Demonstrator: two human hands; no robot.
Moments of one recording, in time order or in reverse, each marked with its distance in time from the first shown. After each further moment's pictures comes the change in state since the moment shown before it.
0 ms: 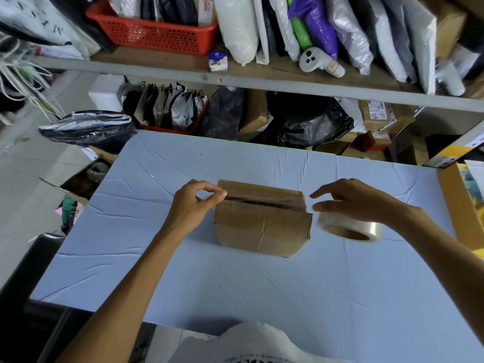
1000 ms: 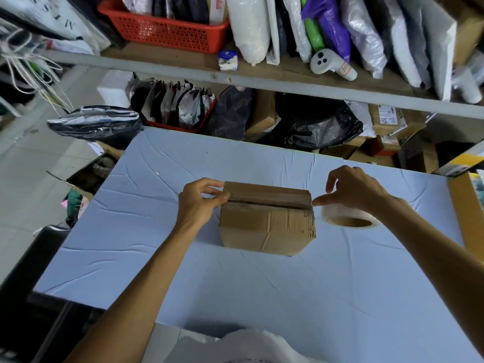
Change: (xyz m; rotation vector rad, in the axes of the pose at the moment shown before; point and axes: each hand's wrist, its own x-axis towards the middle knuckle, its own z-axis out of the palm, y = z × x) left_hand 0.012 -0.005 0.013 -0.115 0.146 -0.170; right_hand 0.040 0.000 0.001 -0.104 0.179 0.202
